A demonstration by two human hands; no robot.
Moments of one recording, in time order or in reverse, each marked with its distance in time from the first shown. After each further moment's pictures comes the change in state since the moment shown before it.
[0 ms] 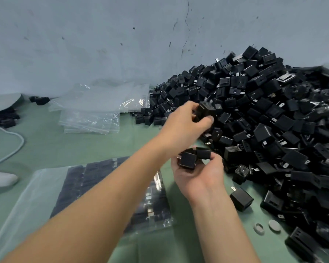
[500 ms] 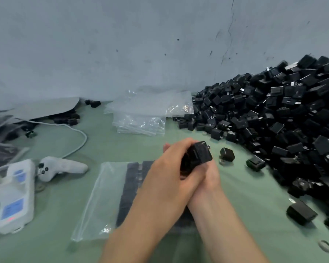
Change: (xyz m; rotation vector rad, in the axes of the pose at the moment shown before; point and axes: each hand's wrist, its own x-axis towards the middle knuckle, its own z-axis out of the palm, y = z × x) left_hand -0.158 -0.021 -0.091 0.057 0.253 0.082; right_hand -0.027 0.106 0.020 -0.342 -0.121 0.299
